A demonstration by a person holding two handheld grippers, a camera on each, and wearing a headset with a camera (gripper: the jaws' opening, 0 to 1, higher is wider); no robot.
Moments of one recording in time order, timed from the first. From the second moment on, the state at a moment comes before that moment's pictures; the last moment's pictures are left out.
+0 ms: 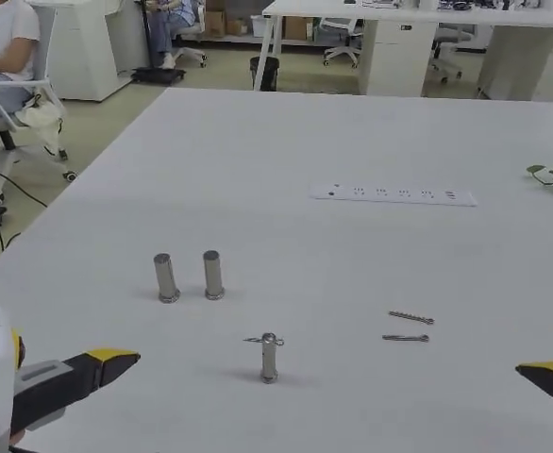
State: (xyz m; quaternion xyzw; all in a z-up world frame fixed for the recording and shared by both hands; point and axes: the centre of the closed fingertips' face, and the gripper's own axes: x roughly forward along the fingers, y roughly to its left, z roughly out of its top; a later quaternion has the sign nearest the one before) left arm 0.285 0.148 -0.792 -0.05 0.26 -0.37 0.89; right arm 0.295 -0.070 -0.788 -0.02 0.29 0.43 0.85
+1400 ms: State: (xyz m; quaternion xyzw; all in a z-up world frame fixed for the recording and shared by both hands) left arm 0.429 0.156 -0.783 0.00 0.23 -0.31 0.92; right arm 0.292 -0.069 -0.795 -0.03 0.29 0.42 0.86
